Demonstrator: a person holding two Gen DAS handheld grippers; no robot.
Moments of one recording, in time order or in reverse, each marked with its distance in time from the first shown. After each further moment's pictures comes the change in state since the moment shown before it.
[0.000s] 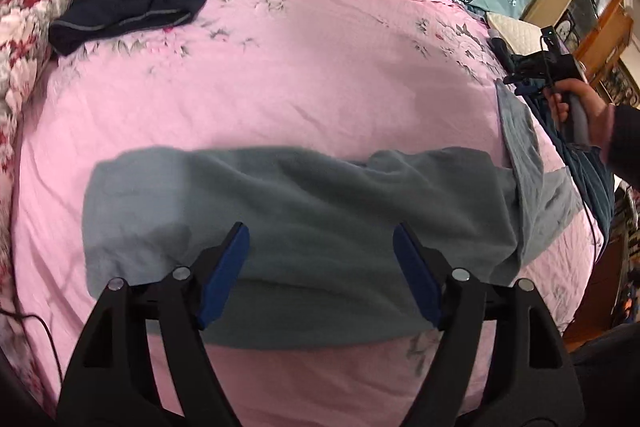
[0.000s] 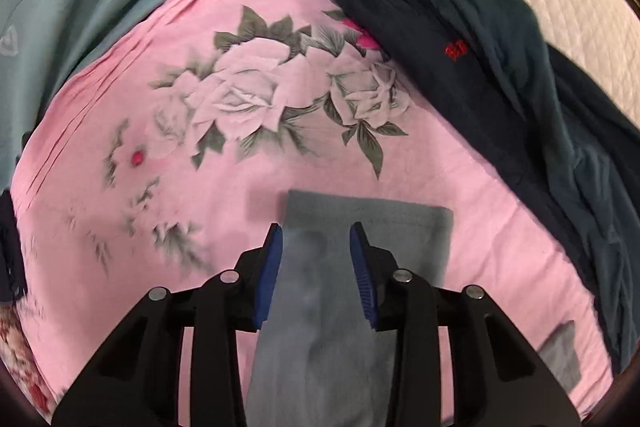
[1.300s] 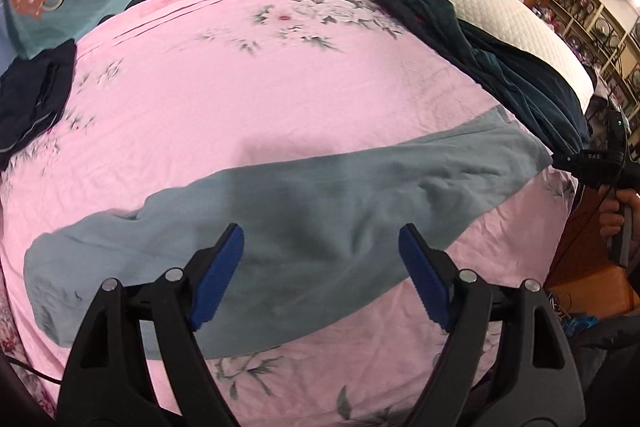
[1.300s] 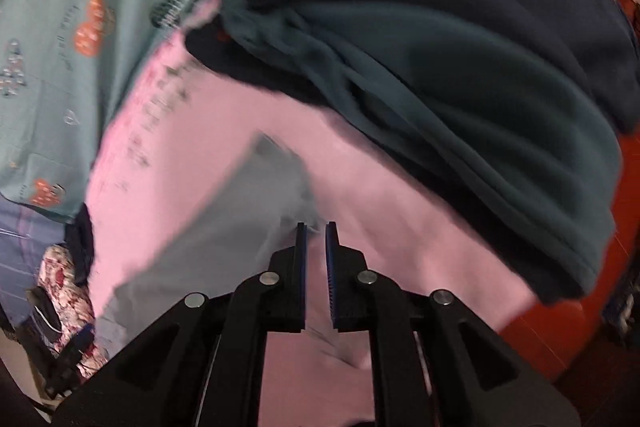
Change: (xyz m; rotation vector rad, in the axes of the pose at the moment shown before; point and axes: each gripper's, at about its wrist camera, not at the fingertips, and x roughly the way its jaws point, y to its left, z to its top) left arm 0.011 -0.209 -0.001 0.318 0.038 -0.052; right arm -0.116 -0.313 -0.204 0.262 -0.047 0.288
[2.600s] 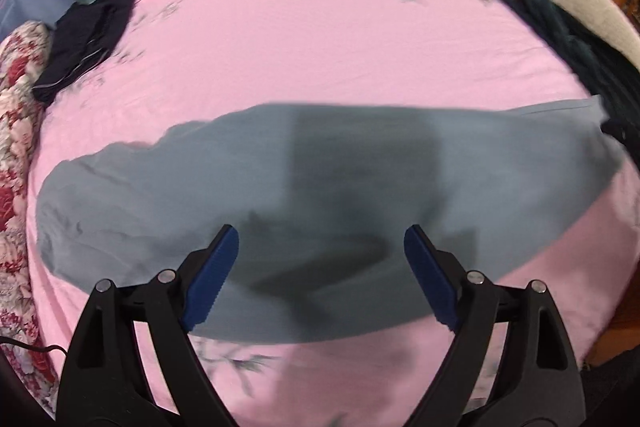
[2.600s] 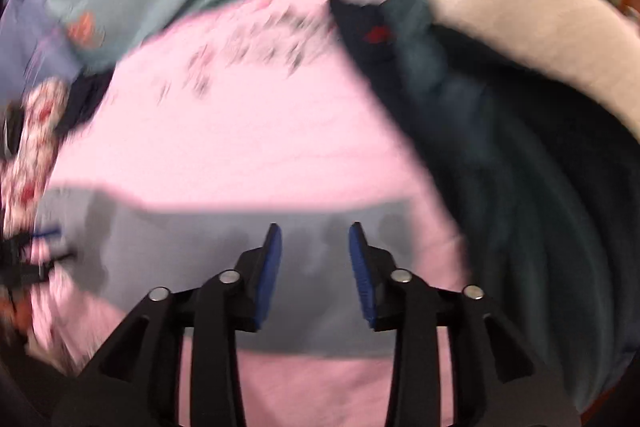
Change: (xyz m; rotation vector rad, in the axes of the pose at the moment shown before) left arm 0.059 0.009 -0.034 -0.182 0.106 0.340; right arm 0.074 0.129 0.022 -0.734 0.054 -0.088
